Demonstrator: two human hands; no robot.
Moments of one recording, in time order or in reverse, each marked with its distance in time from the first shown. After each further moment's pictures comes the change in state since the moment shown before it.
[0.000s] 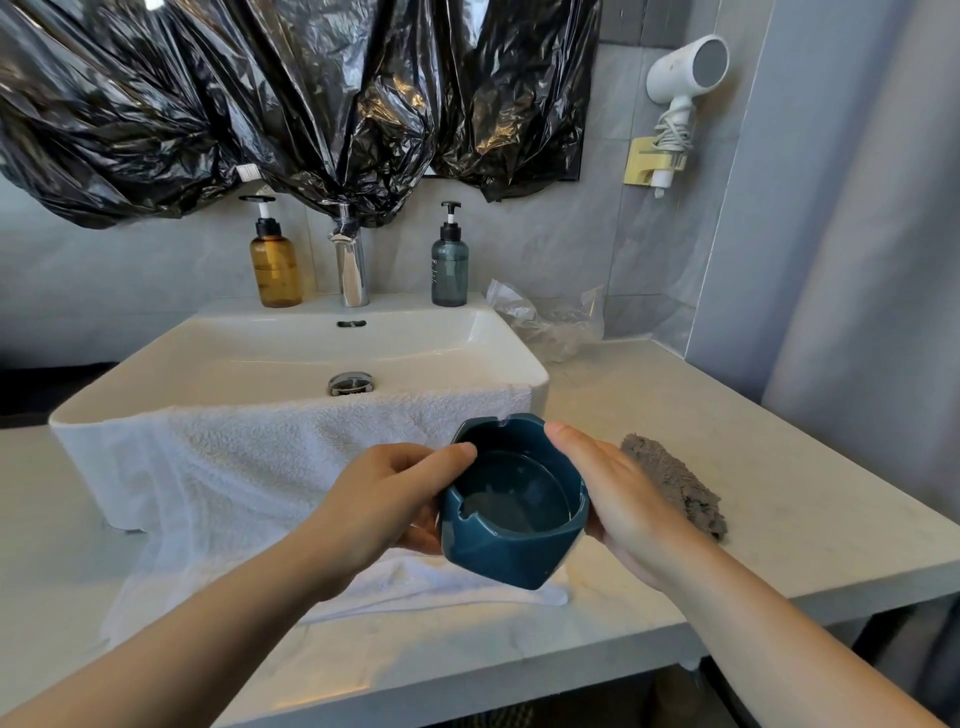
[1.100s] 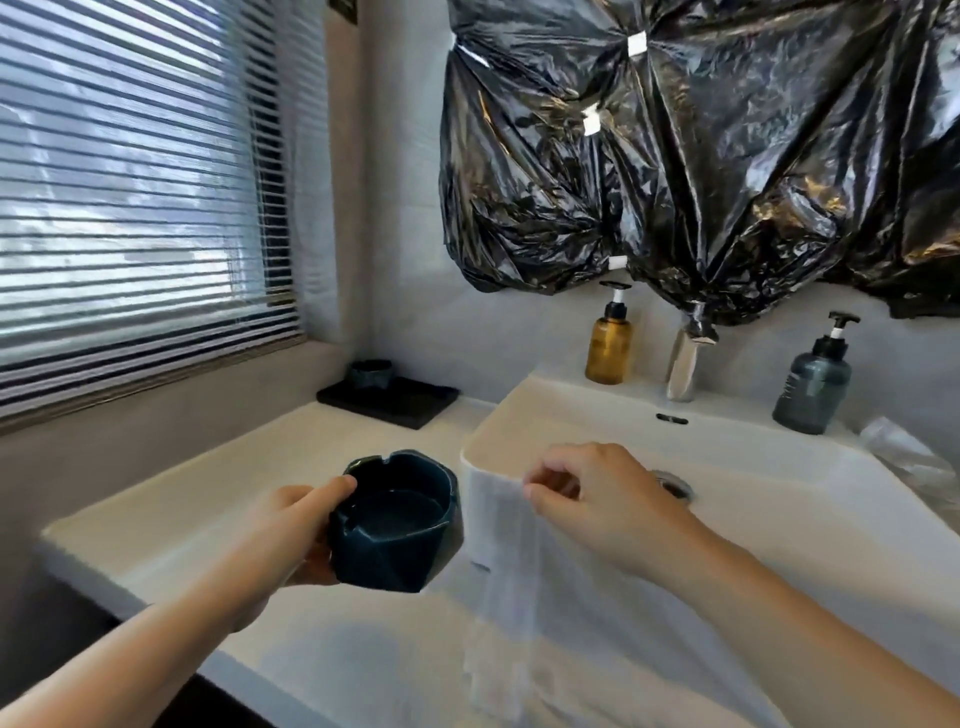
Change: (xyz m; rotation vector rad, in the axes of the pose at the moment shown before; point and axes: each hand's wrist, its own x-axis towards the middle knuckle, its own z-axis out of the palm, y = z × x) left_hand -0.116 -0.036 -0.261 -0.093 0.863 -0.259; right_hand 0.088 -0.086 0.241 -0.810 -0.534 -0.686
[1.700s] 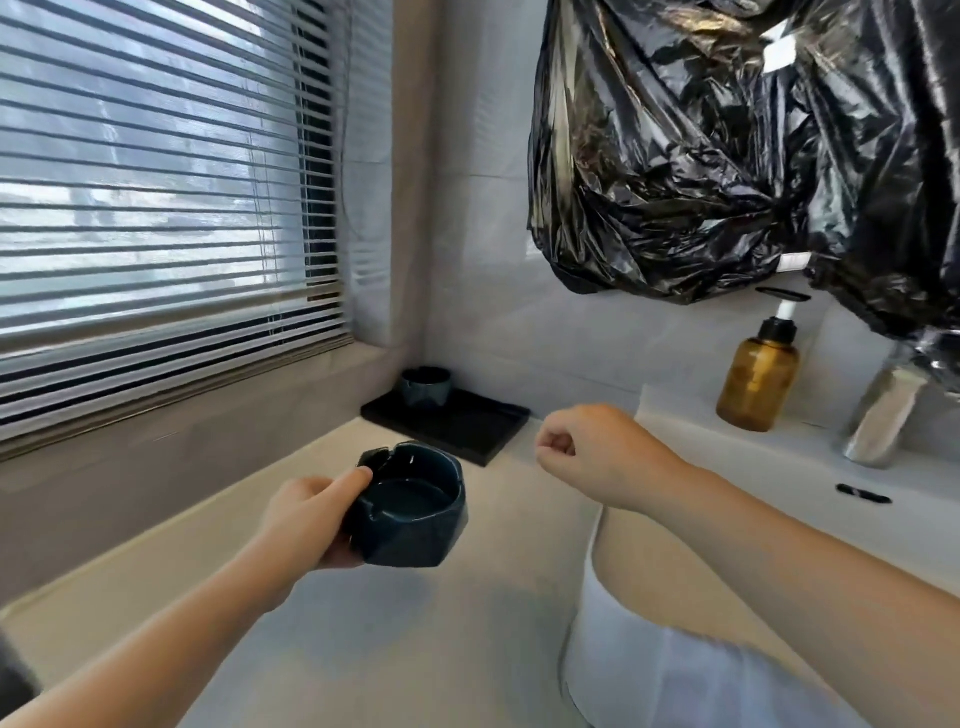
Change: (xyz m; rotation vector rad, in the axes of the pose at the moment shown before) left_hand 0.188 -0.014 -0.052 -0.009 0.164 -0.081; right_hand 0.233 0.026 0.080 -0.199 -0.115 -0.061
